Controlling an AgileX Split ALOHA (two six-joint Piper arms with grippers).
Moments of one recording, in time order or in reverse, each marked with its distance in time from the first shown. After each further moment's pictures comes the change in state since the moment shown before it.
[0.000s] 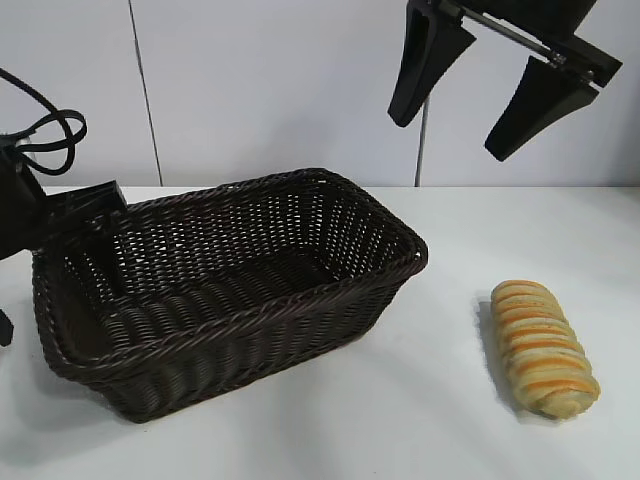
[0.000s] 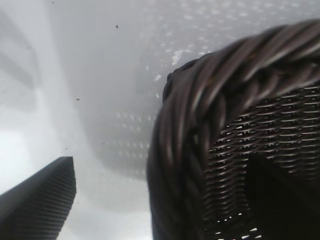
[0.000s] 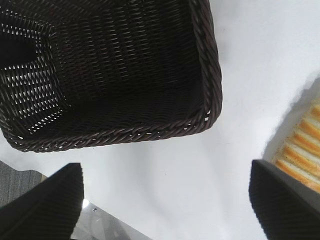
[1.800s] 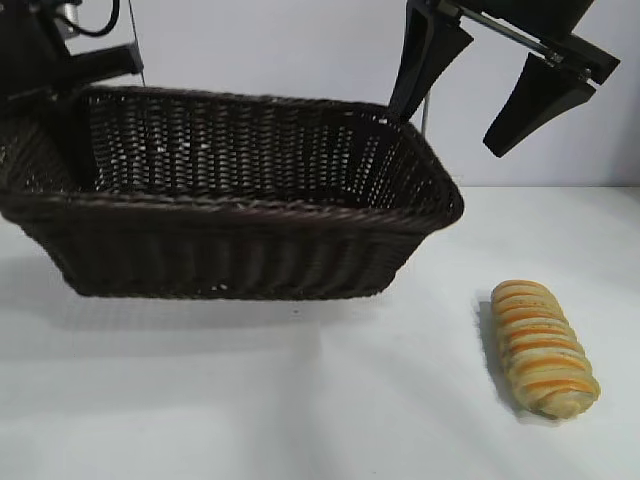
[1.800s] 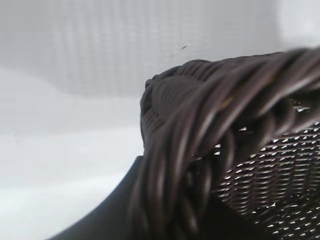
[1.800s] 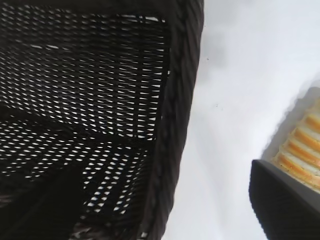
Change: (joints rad) left arm 0.009 0.147 -0.608 0.026 0.590 0.233; right arm 0.000 0.000 0.000 -0.012 -0.027 0.000
